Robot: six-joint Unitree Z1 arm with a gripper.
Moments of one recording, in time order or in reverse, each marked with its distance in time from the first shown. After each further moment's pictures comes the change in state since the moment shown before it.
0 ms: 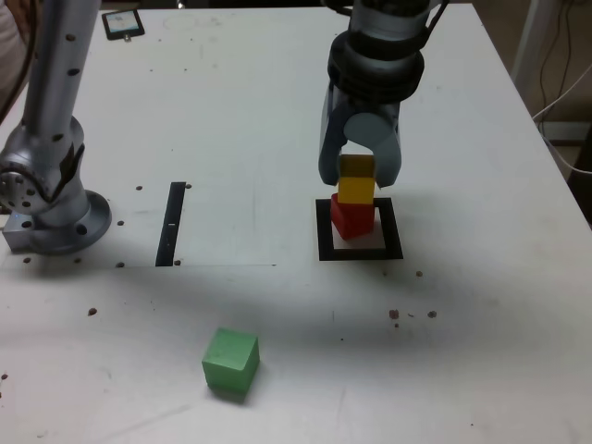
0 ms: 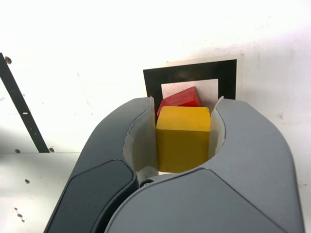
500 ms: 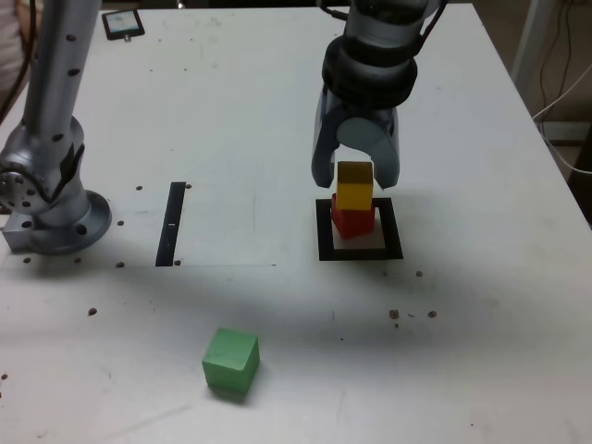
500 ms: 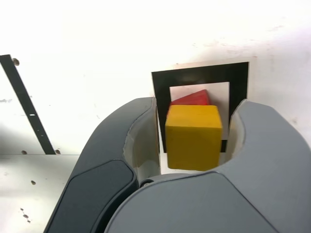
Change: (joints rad) arm 0.000 0.002 0.031 0.003 0.002 0.002
